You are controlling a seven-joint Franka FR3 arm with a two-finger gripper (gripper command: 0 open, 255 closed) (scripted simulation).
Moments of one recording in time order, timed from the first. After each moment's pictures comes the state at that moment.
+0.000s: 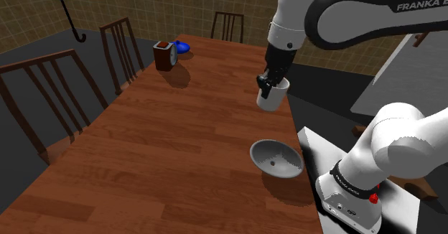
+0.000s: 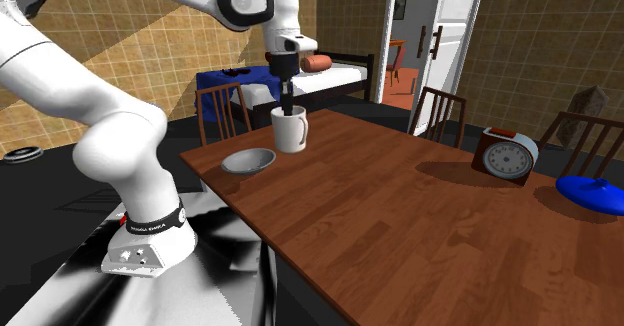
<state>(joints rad) 0.15 -0.64 0.21 -2.54 0.07 1.92 0.32</state>
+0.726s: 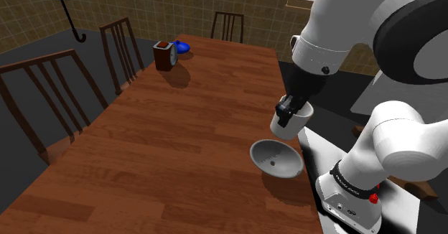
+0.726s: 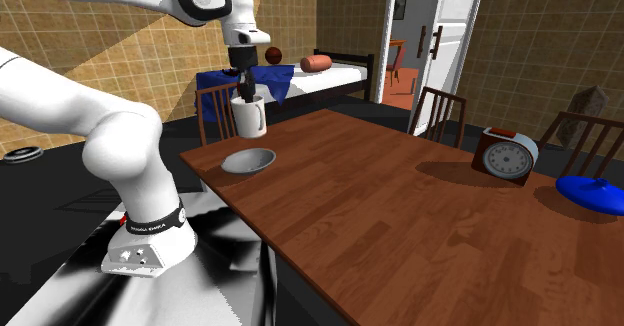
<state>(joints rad) 0.30 -0.88 0.37 -2.62 0.22 1.77 0.52</state>
